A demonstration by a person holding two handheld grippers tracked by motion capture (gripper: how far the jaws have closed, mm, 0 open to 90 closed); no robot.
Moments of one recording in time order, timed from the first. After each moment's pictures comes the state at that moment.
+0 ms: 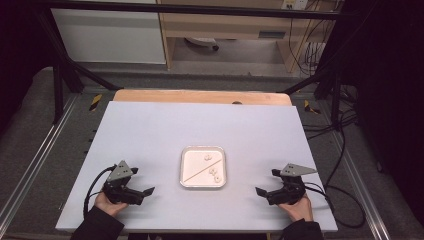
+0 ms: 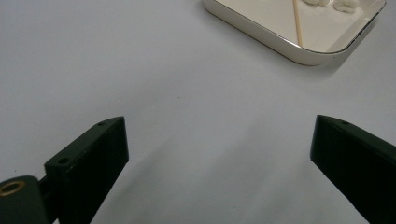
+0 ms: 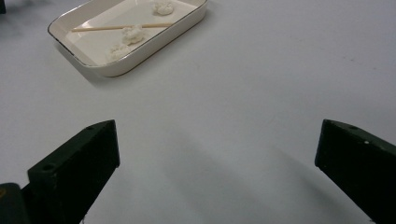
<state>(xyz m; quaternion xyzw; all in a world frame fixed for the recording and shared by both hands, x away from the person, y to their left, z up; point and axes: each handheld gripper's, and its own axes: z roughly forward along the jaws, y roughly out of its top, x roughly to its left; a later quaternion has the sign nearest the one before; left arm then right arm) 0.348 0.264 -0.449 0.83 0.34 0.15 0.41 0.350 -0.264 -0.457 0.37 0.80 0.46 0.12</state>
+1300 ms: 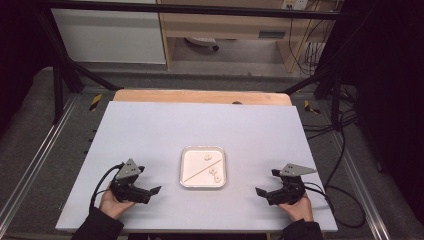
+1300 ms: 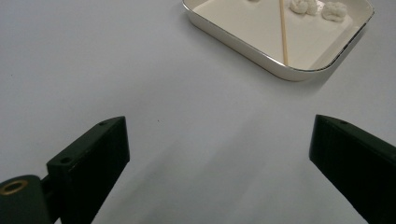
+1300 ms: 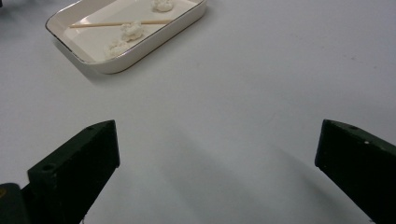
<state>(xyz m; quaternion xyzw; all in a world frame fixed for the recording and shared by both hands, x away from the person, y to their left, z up) 0.351 0.241 -0.441 0.84 0.33 0.15 0.41 0.350 -0.263 -0.458 0.37 0.80 0.45 0.12</state>
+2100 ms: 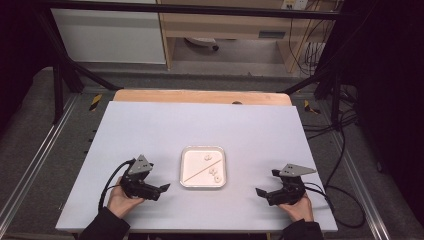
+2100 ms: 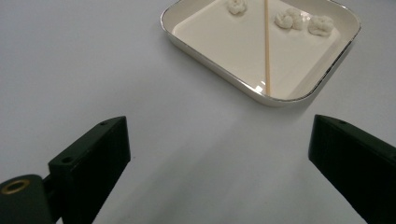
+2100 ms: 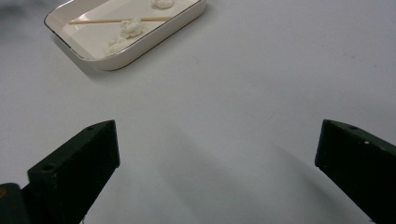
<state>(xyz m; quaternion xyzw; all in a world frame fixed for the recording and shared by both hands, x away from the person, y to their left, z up) 0.357 0.212 -0.426 0.85 0.32 0.14 0.39 0.350 -0.263 -0.457 0.37 0.81 0.45 0.12</state>
